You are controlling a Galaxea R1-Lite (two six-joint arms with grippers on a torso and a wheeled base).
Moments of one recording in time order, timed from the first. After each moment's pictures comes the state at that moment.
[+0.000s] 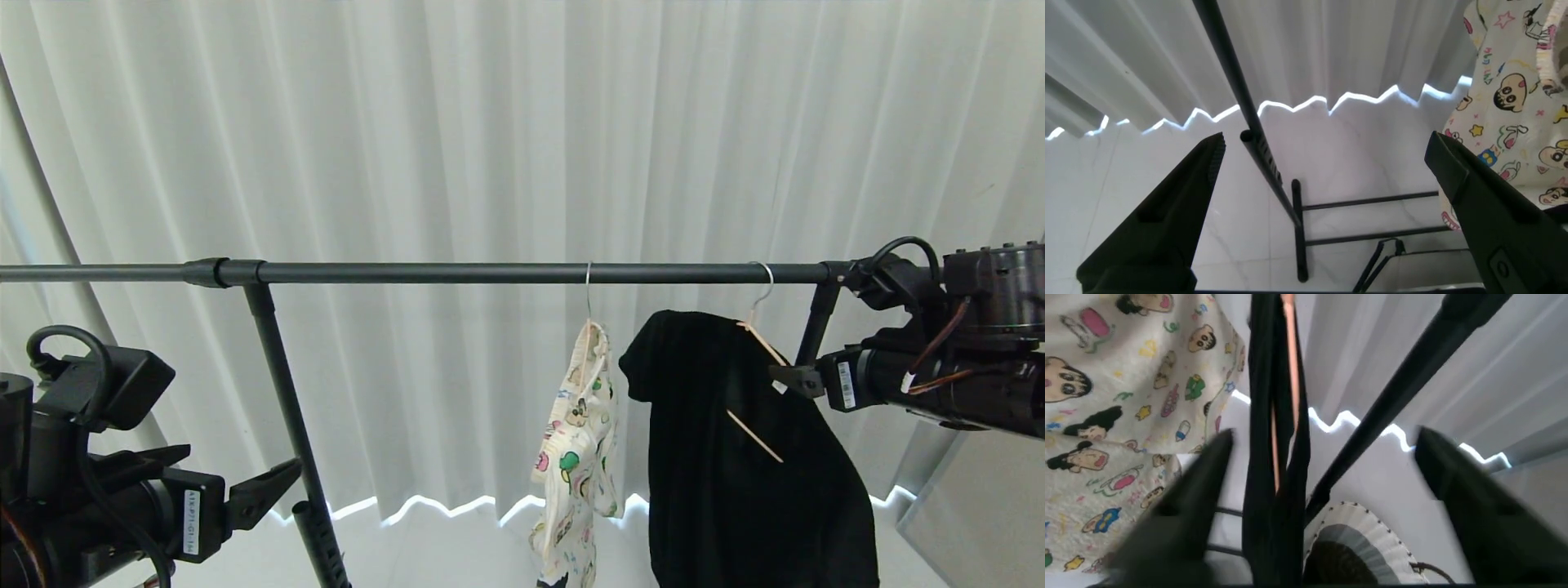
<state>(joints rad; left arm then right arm) -0.25 1.11 -0.46 -0.09 0.14 0.00 0.32 1.54 -0.80 -0.25 -0.06 -0.02</state>
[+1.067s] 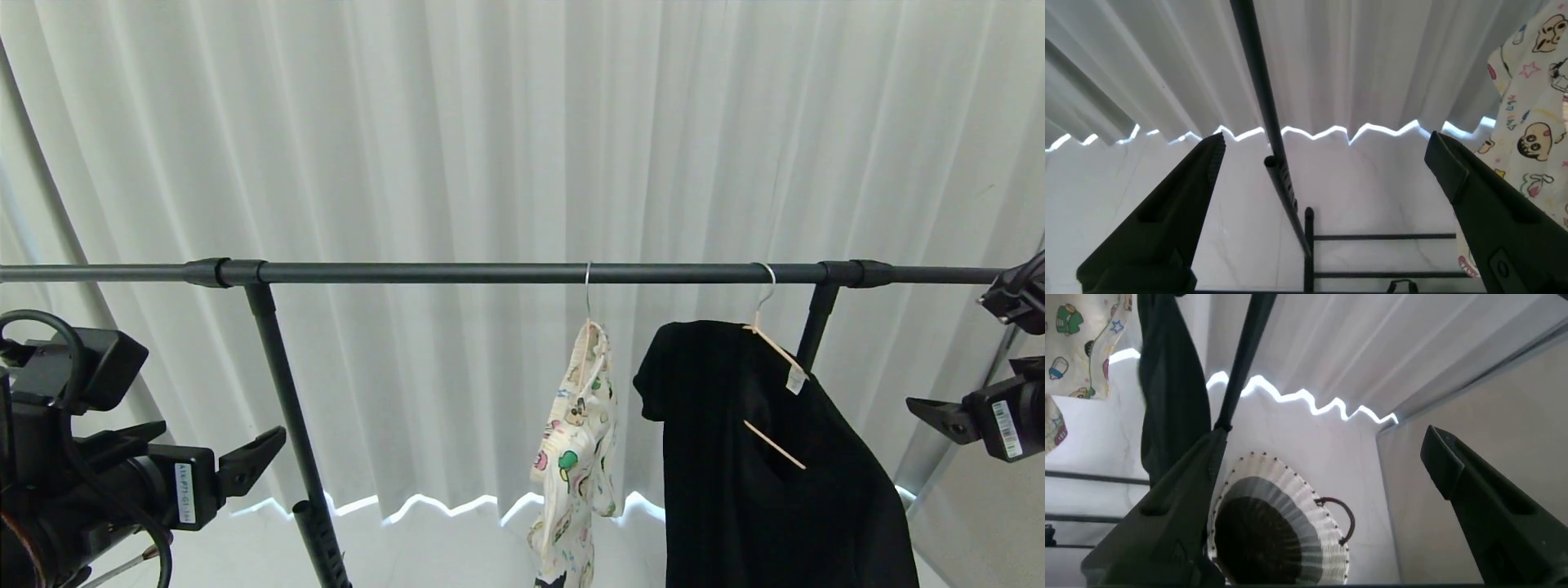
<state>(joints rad) -0.23 1.12 -0.43 -0.23 0.23 0.01 0.24 1.21 -0.76 0.07 -0.27 -0.20</state>
